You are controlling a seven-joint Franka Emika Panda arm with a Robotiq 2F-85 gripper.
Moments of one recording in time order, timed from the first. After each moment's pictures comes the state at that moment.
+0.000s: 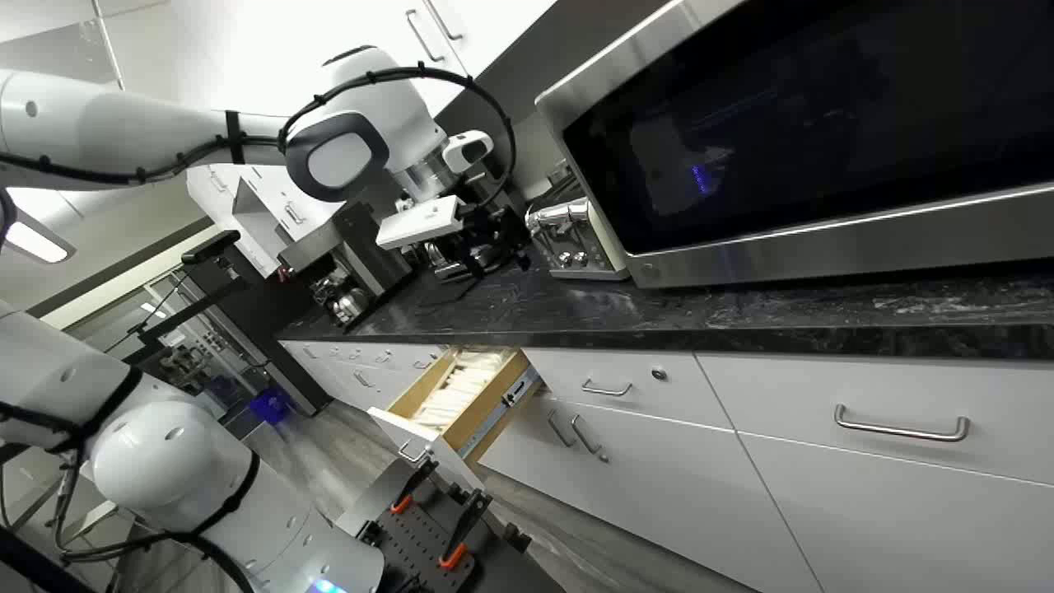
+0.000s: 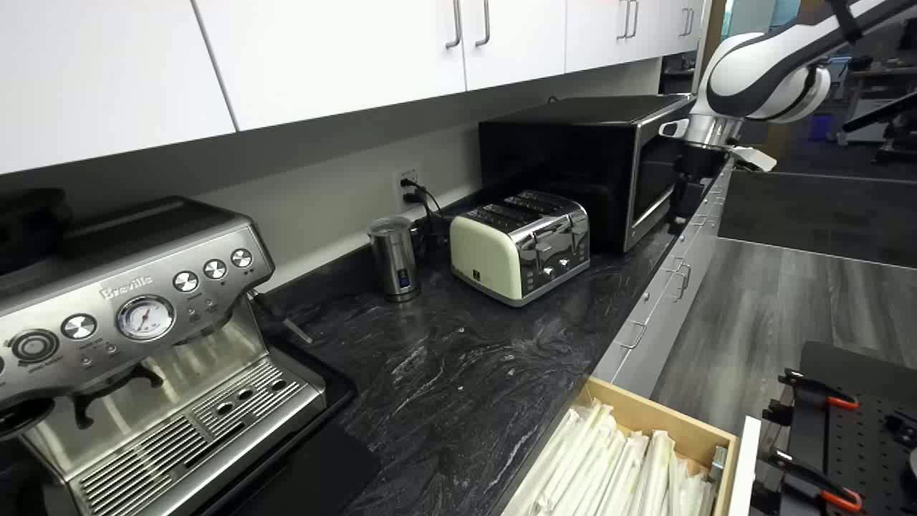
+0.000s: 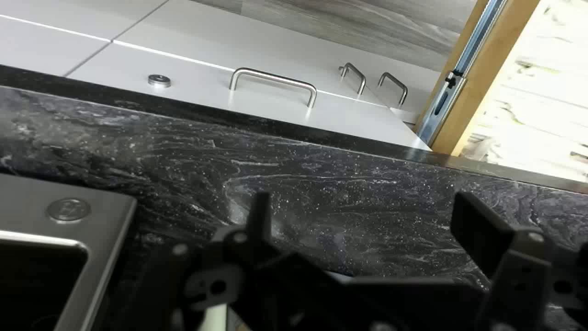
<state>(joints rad) 0.06 -0.24 -0.45 -2.43 0.20 2.28 -0.82</state>
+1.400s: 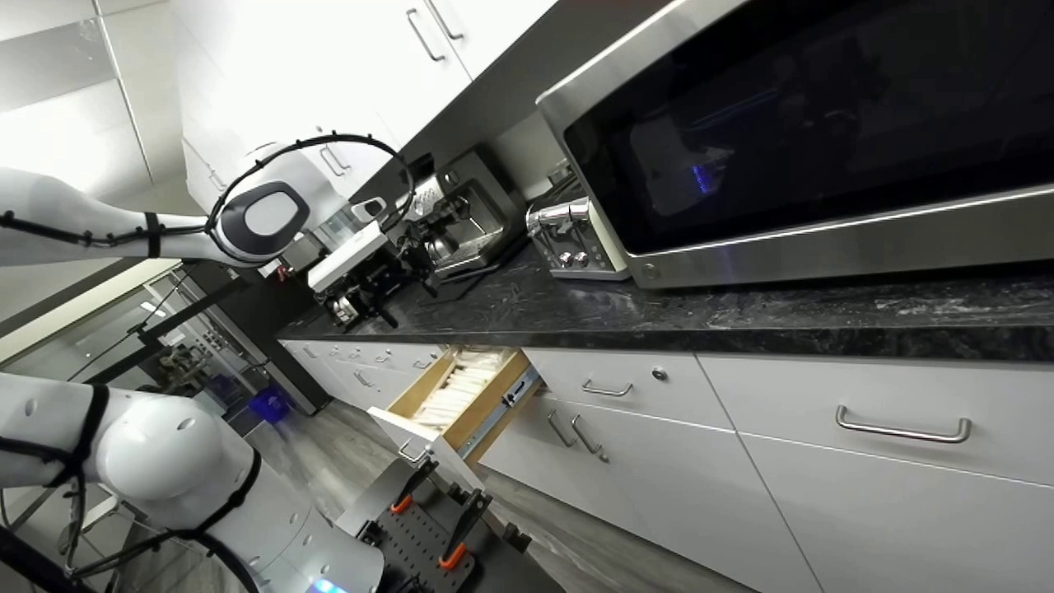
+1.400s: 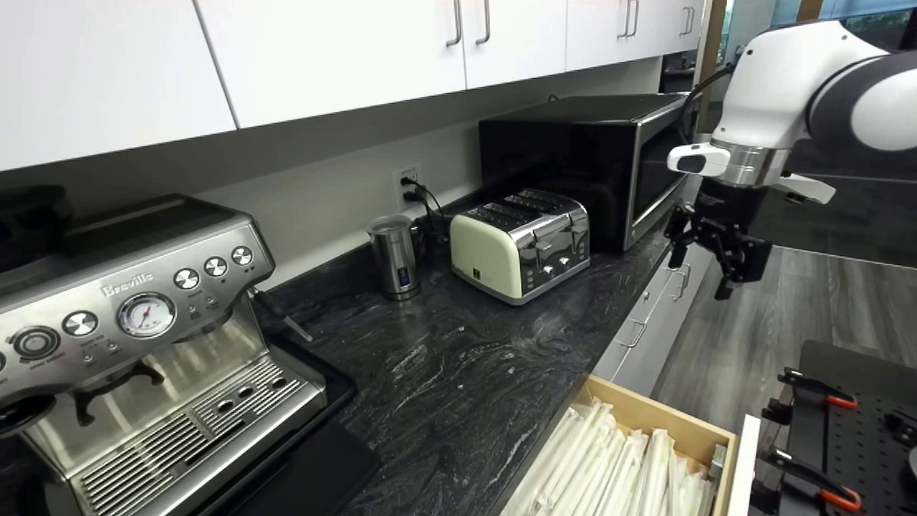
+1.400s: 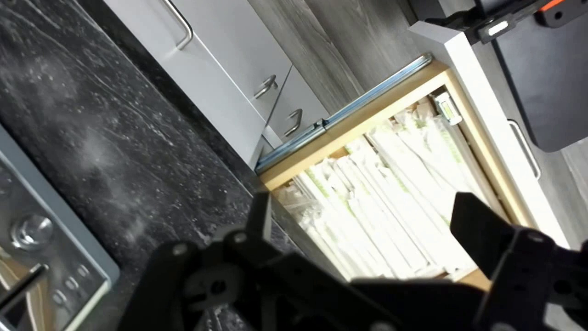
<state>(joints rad) 0.16 -0.61 -0.03 -2.77 0.04 2.30 -0.88</state>
